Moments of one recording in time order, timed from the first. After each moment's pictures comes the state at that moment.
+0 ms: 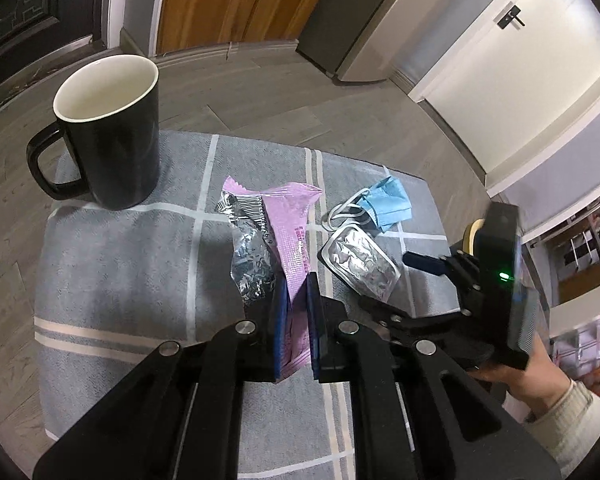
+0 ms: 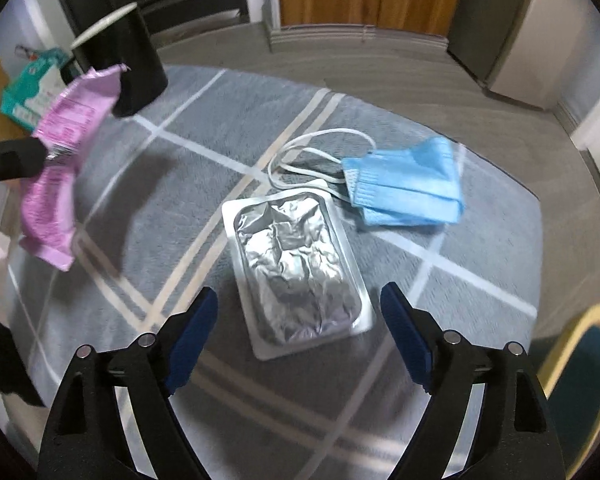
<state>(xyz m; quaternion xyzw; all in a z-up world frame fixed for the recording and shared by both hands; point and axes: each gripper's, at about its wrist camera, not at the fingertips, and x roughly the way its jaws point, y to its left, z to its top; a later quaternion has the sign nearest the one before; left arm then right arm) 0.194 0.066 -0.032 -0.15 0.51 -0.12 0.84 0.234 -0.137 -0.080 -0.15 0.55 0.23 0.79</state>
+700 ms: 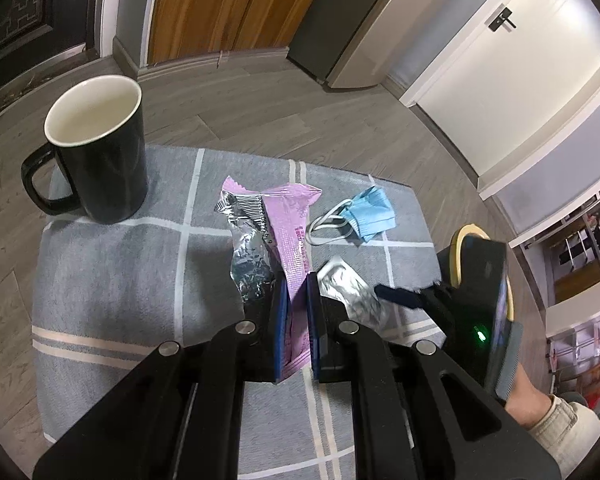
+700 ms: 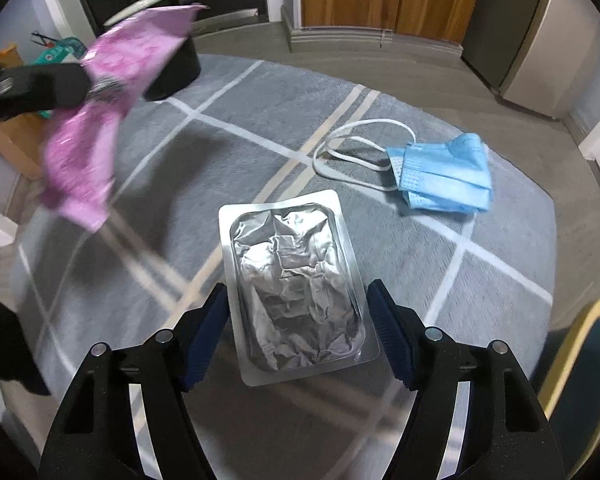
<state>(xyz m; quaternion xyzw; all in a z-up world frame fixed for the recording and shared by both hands) 0.194 0.059 -0.016 -0.15 0.50 -0.13 0.84 0.196 -0.128 -0.071 -0.15 0.54 0.25 0.79</state>
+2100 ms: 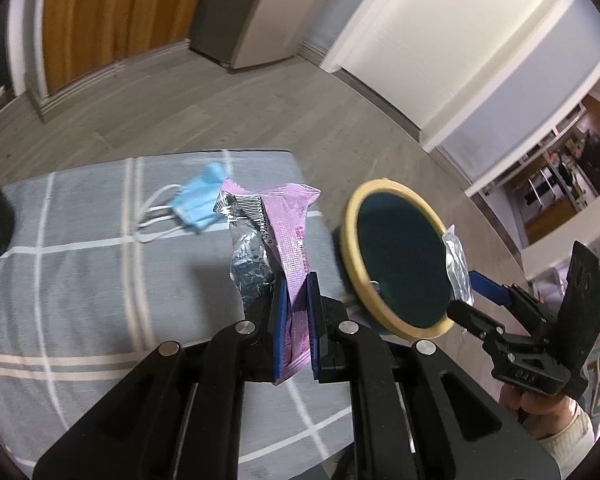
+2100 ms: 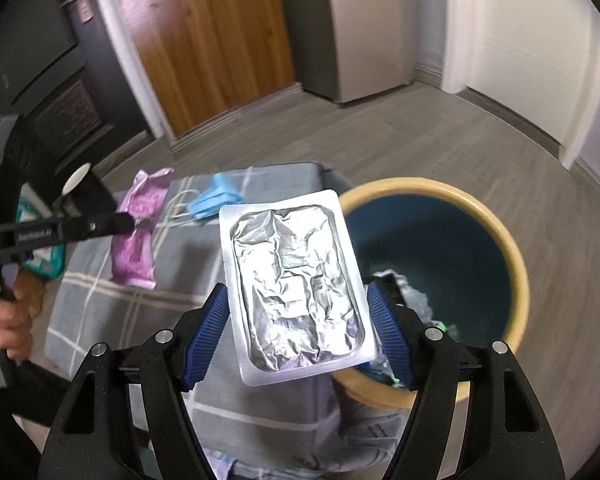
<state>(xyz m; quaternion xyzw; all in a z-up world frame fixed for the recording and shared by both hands) 0.191 -0.096 -0.002 -0.10 0.50 -0.24 0.82 0.115 -0.345 0.038 0.04 0.46 0.07 0.89</state>
